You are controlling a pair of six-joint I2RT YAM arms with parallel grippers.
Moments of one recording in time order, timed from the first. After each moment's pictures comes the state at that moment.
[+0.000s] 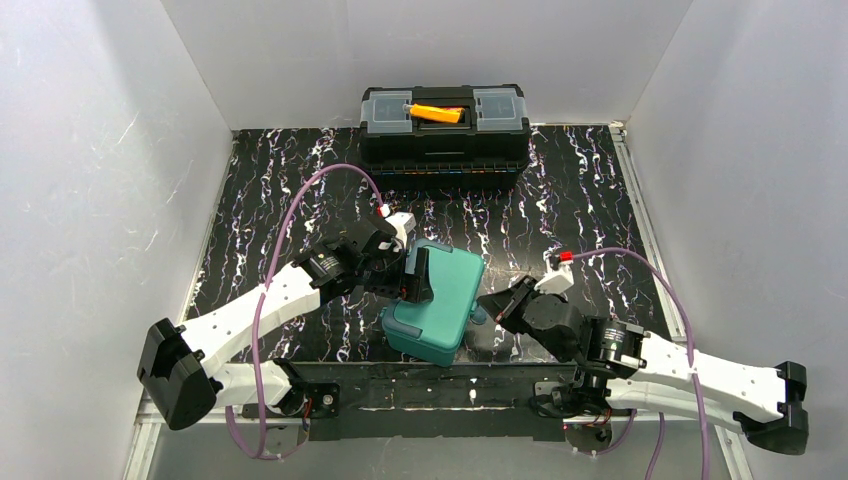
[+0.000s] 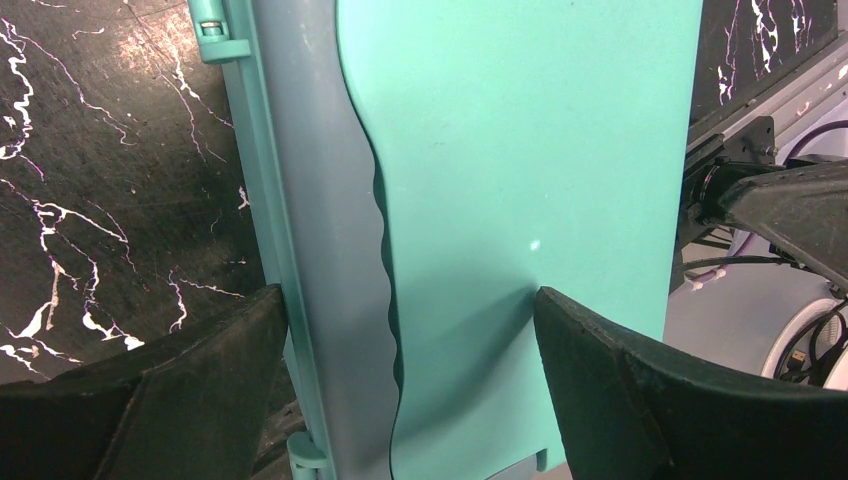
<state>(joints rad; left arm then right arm) -0.81 1.21 0.96 -0.61 0.13 -0.53 1.25 0.60 0.53 -0.45 0.59 1.35</state>
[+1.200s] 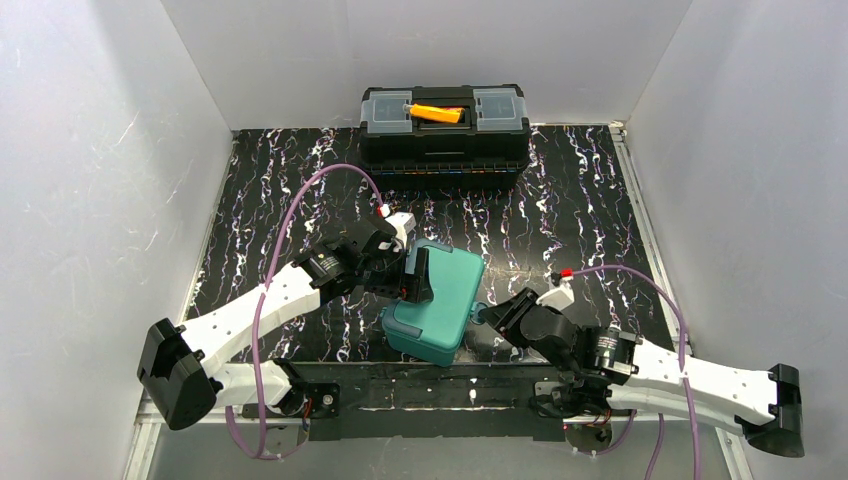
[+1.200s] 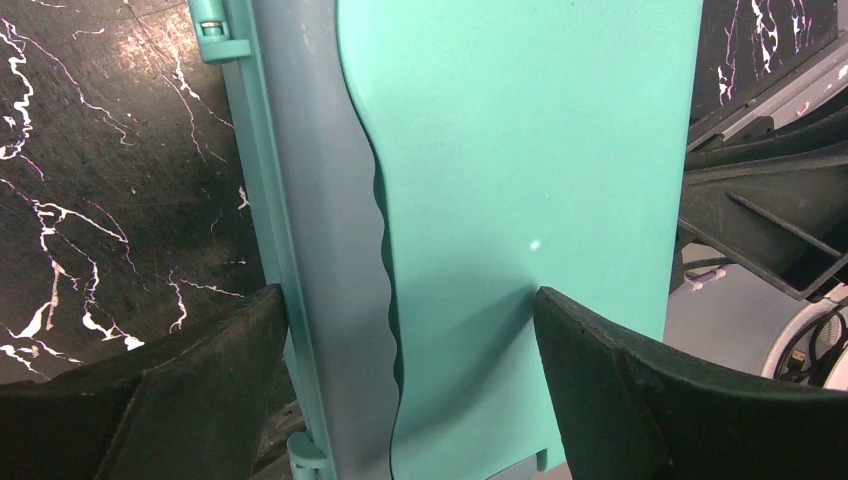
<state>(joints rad) -0.81 1.21 0.96 -0.61 0.13 -0.54 1.25 0.55 0.40 -0.49 0.56 1.51</state>
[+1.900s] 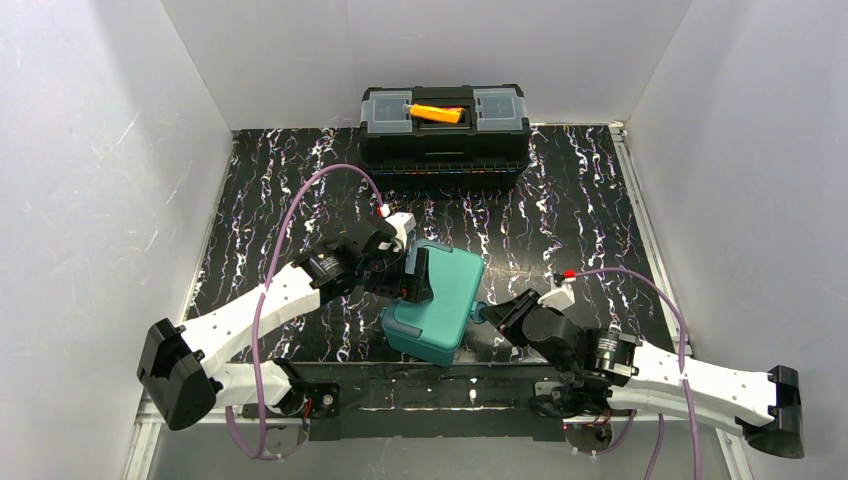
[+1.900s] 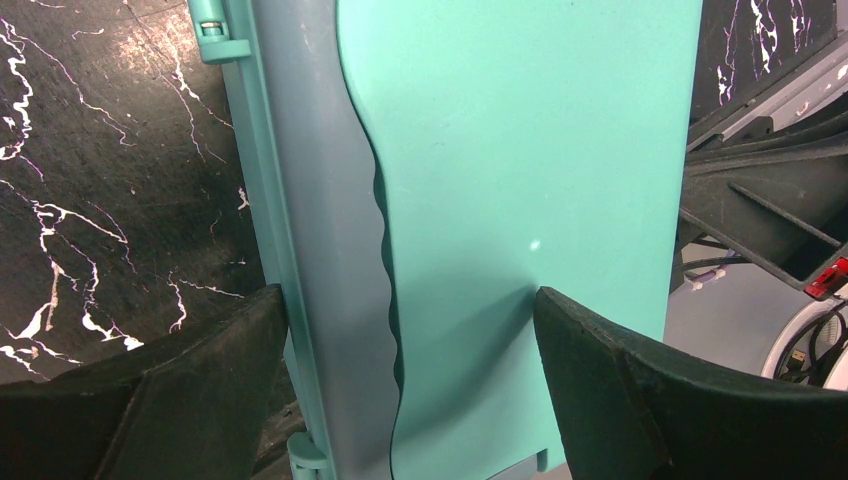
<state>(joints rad) -0.81 1.21 0.95 -0.61 0.13 -0.54 1.25 0.54 0.36 -0.43 0.58 1.53</state>
